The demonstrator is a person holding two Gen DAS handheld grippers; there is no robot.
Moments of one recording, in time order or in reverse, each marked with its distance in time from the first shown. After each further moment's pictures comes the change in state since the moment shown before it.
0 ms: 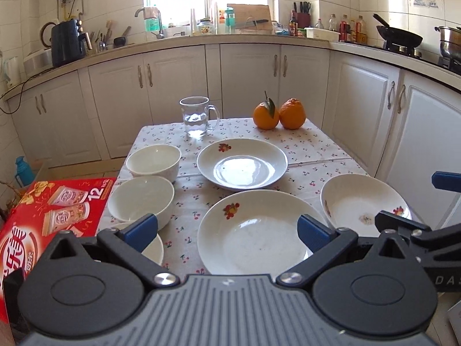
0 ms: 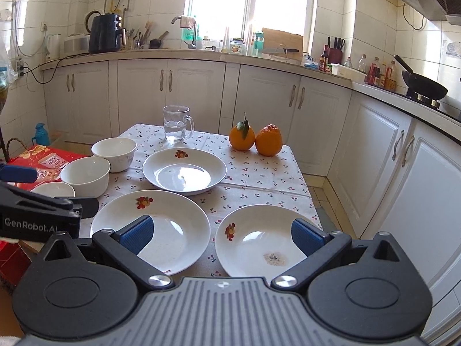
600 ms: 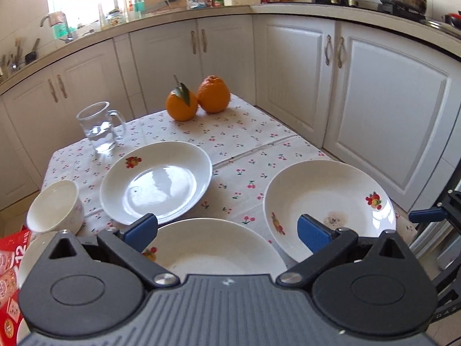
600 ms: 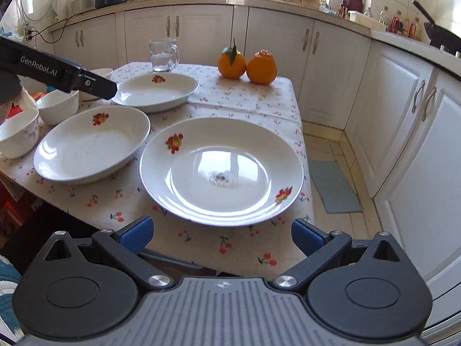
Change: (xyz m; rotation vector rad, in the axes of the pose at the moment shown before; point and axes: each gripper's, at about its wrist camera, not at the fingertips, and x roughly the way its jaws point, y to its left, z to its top) left arm 0.096 -0.070 0.036 0.246 0.103 -0.261; right arm 0.067 -0.102 -0.079 -0.006 0.217 0.121
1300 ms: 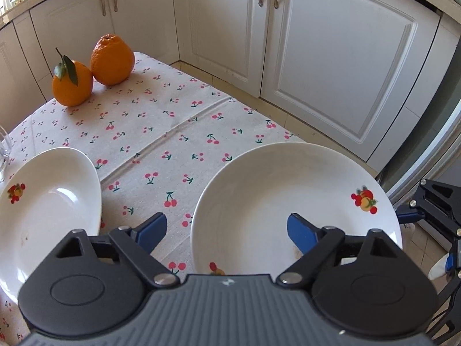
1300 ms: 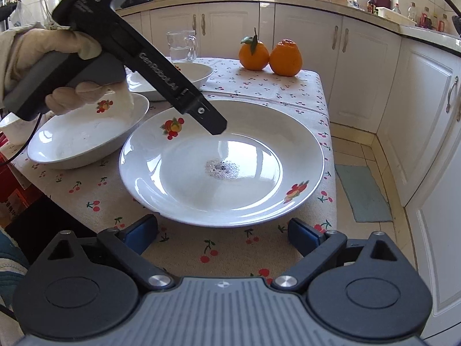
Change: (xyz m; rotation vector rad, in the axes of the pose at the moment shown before) left arm 0.127 -0.038 0.039 0.164 0.222 -0.261; right arm 0.043 -0.031 -0.010 -0.053 -0.021 0.145
